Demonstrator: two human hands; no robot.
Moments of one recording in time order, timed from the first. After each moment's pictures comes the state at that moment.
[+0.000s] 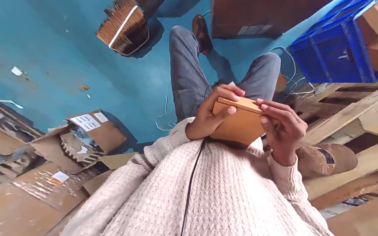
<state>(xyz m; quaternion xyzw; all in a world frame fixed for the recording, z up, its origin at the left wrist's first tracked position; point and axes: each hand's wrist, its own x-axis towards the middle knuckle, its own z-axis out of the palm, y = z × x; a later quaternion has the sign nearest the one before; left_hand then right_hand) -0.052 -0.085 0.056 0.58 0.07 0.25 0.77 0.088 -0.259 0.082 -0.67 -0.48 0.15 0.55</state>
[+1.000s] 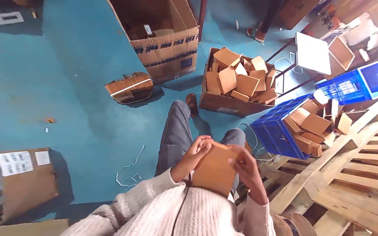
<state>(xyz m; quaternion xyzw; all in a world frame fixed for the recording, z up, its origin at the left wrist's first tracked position) -0.038 -0.059 0.057 0.51 0.29 0.15 0.80 0.139 -0.221 0.076 -0.68 -0.41 0.32 0.52</state>
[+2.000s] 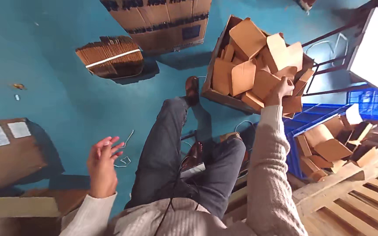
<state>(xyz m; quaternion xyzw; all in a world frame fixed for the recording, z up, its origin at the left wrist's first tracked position) -0.109 0.076 -0.030 0.38 0.73 0.28 0.50 0.506 0.108 -0.121 -0.88 0.03 0.07 0.48</state>
